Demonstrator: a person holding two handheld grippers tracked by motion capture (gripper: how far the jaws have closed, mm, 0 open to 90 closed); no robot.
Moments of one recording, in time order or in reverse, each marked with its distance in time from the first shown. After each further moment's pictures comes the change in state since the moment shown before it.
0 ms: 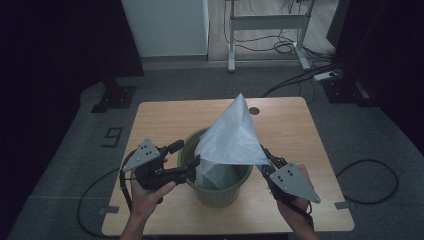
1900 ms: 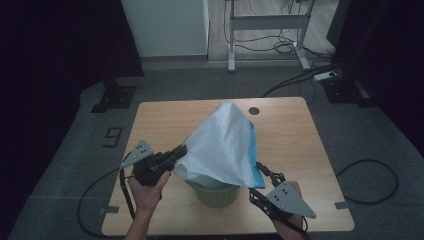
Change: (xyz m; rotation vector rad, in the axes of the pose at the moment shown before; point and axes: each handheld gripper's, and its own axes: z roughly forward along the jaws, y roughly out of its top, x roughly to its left) left arm 0.039 -0.036 0.008 -0.027 0.036 -0.109; right arm 0.026 -0.039 -0.018 0.043 0.129 0.095
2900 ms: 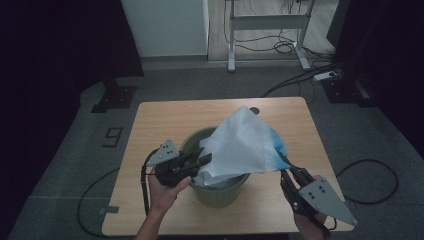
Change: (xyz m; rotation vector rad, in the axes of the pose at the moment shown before) left arm -0.031 0.004 0.034 0.081 -0.137 0.101; right arm -0.036 0.042 -0.031 -0.164 -0.128 0.001
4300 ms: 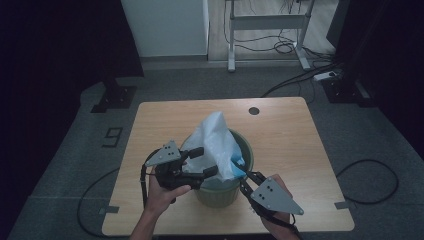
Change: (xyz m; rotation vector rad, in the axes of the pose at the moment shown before) left arm -0.011 0.009 0.000 0.041 -0.112 0.028; right arm 0.061 -0.014 0.039 0.065 0.229 -0.051
